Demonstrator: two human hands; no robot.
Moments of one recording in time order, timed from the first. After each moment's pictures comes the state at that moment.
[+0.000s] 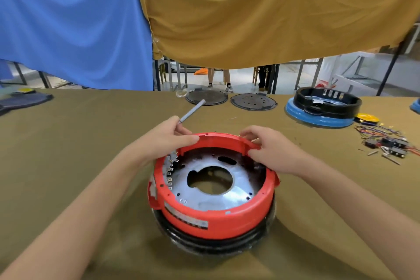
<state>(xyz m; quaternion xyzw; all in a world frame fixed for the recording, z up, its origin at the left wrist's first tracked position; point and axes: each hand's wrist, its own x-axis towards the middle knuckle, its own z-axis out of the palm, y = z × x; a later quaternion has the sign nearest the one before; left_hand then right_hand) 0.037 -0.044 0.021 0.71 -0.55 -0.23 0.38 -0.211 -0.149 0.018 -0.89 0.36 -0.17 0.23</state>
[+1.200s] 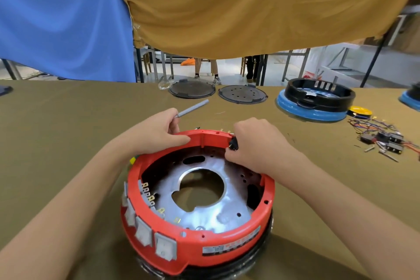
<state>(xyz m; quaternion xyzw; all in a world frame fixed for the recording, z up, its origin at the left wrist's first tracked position) 0.046 -0.098 0.013 0.70 -0.65 -0.15 0.26 -0.180 -0.162 0.017 -0.91 0.39 -0.14 -0.09</state>
